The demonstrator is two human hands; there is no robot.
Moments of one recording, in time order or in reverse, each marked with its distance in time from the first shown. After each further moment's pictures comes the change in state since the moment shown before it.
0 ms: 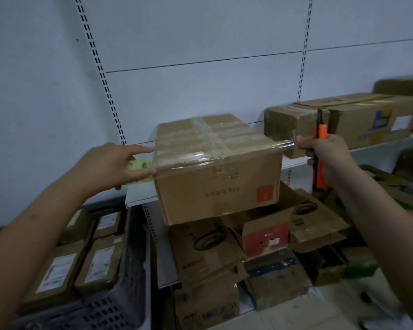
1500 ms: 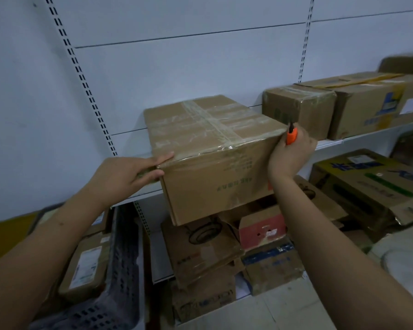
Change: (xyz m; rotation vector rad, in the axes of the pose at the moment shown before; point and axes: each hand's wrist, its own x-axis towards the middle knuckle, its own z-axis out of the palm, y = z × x) left_hand 0.062 -0.016 0.101 -0.034 0.162 0.340; right_hand 0.057 0.082 0.090 -0.443 0.654 -0.435
